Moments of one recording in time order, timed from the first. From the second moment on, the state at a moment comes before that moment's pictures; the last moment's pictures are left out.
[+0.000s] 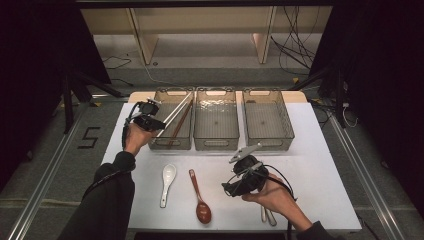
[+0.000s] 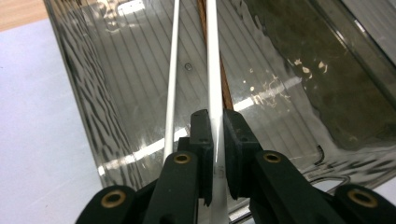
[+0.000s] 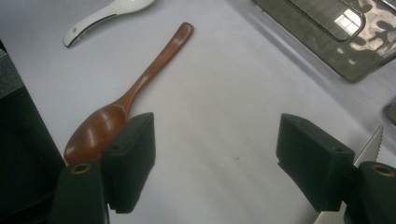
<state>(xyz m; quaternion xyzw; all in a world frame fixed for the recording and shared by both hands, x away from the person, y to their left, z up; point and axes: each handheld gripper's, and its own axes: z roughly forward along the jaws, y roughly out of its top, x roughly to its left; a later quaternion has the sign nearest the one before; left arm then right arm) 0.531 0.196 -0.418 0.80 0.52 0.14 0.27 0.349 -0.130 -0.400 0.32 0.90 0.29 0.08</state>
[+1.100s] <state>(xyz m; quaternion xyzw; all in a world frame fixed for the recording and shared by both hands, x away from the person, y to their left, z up) 0.450 0.190 -0.388 0.81 0.49 0.10 0.31 0.349 -0.134 -0.400 0.33 0.90 0.28 0.09</state>
